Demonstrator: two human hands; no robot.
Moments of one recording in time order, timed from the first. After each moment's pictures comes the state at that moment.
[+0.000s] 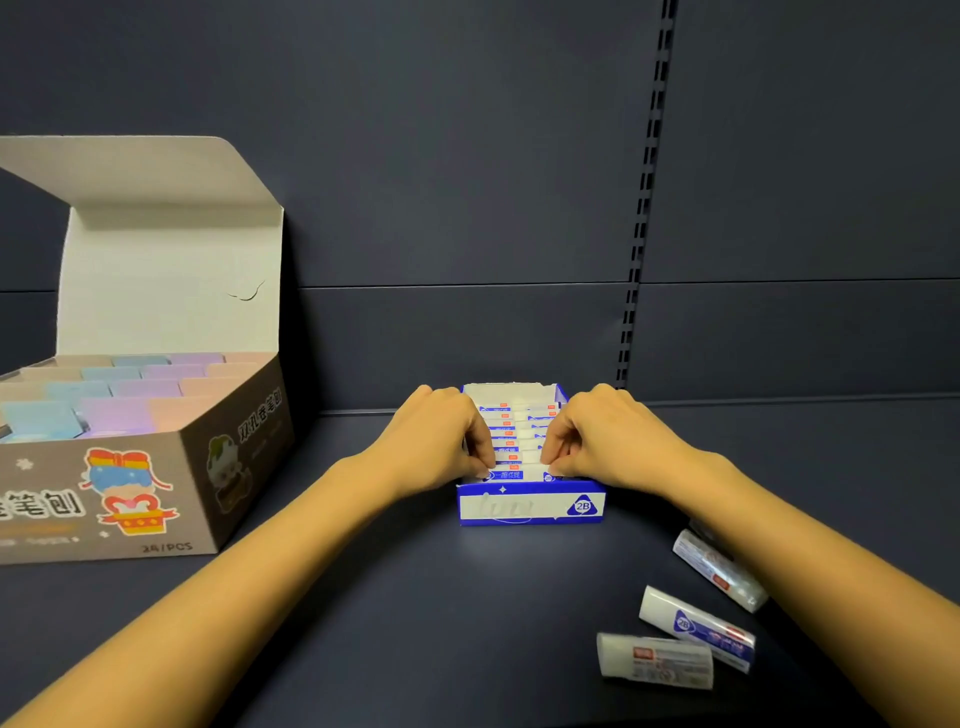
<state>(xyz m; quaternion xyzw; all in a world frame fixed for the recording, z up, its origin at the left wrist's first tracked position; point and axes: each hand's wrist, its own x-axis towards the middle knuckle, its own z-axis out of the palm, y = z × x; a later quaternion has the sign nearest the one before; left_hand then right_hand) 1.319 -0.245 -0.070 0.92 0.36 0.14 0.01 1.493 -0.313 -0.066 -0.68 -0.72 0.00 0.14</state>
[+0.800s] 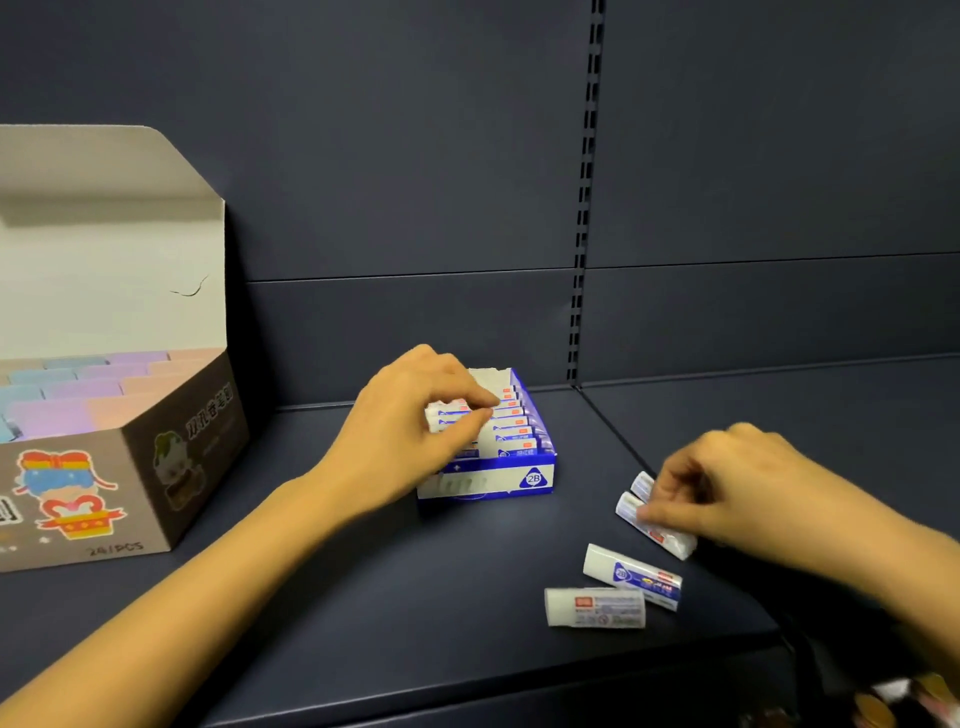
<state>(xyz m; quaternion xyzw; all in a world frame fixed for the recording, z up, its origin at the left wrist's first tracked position) 1.313 -0.289 -0.065 0.89 0.21 0.40 0.06 1.531 -0.439 -0.067 -0.78 -0.61 0.01 0.12</state>
